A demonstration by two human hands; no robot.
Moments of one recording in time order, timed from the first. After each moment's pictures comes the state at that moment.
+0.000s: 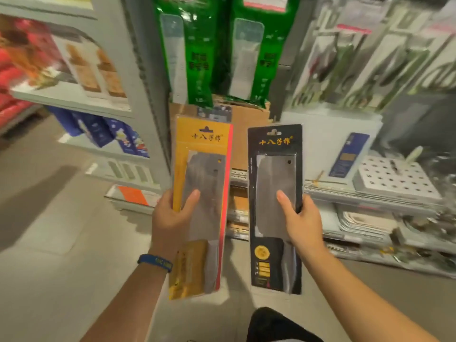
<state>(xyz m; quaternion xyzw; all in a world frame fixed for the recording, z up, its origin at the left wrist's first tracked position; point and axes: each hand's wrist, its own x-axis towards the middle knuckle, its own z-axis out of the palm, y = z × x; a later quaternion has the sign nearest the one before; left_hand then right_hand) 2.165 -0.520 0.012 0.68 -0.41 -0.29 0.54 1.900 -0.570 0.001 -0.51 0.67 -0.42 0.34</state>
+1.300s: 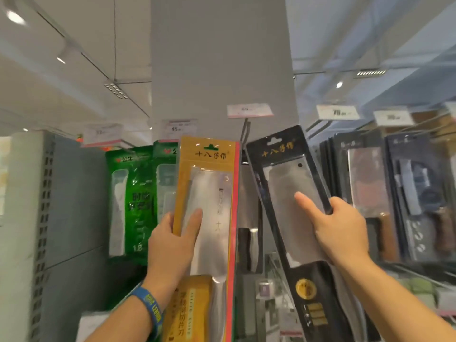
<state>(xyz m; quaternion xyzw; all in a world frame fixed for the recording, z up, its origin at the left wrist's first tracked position) 2.094 -0.879 0.424 0.38 -0.57 -0.05 0.72 1.805 -0.858 0.448 -0.51 0.49 -0.70 -0.07</state>
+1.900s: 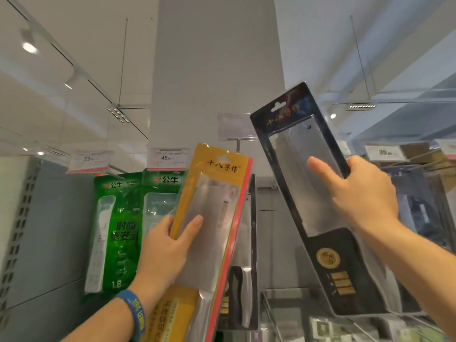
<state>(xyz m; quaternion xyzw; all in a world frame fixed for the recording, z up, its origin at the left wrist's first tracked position) 2.077 -0.894 0.479 0.35 -0.62 0.00 0.71 1.763 -0.841 0.559 -0.50 0.48 -0.68 -0.24</state>
